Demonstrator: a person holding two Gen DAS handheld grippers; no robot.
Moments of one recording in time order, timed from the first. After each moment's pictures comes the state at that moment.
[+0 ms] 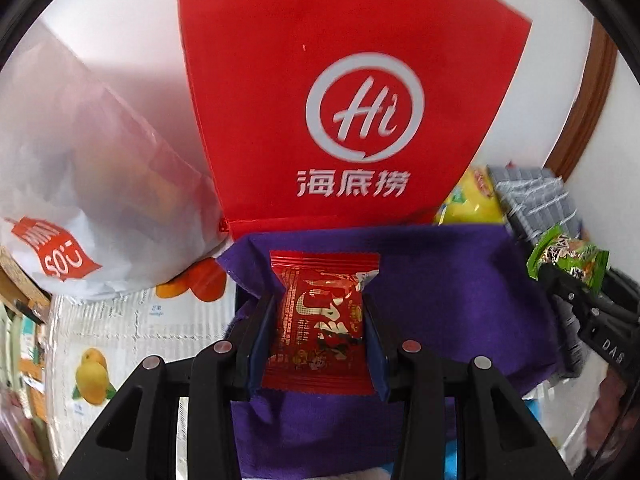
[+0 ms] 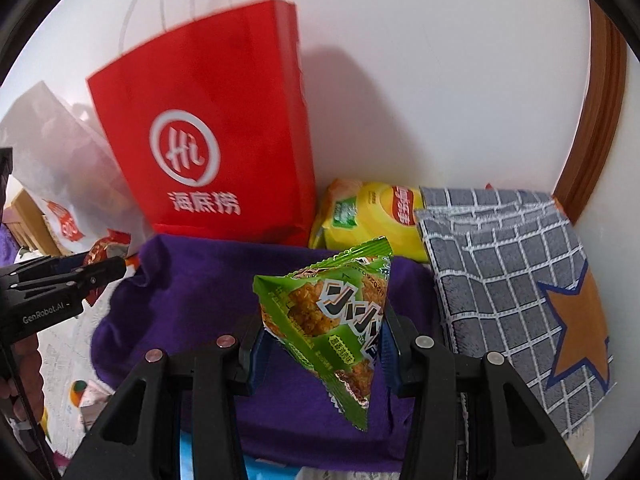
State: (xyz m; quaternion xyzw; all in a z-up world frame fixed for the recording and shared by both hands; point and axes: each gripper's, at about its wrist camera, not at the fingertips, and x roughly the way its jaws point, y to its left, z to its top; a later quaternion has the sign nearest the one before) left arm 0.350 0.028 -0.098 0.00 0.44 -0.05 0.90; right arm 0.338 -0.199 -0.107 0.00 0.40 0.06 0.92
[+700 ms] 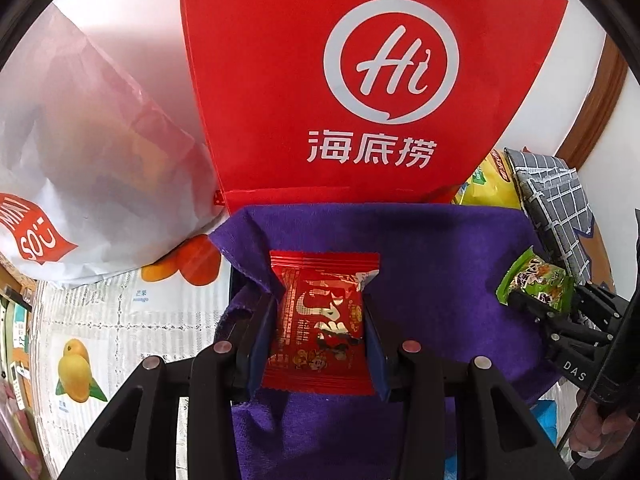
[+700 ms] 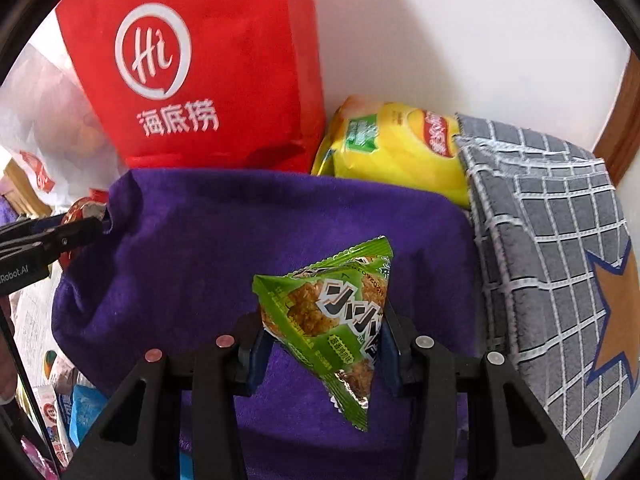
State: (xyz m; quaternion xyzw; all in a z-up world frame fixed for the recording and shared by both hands) left arm 0.367 0.031 -0.122 -0.01 0.47 -0.05 0.88; right arm 0.364 -0.189 -0.170 -0.03 0.47 0.08 0.88
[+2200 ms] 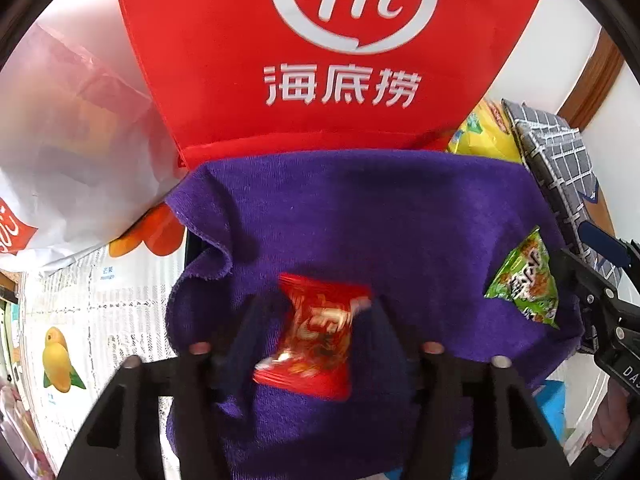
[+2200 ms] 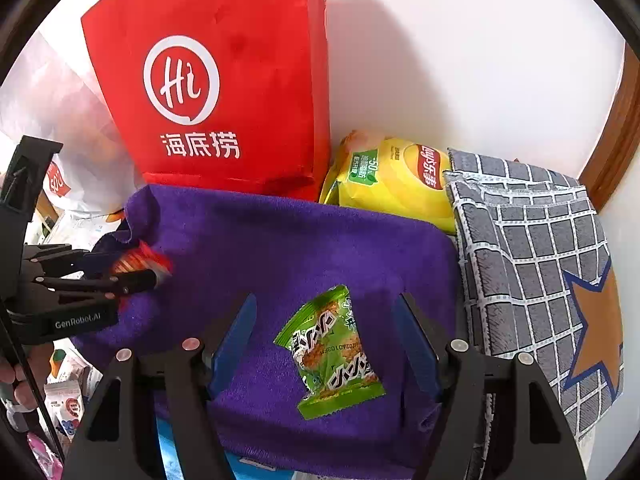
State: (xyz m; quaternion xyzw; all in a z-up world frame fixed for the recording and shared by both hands) left arm 0.376 0.008 -0.150 0.01 0.53 -0.07 0.85; right arm 0.348 -0.183 -0.137 -0.04 0.43 0.07 0.90
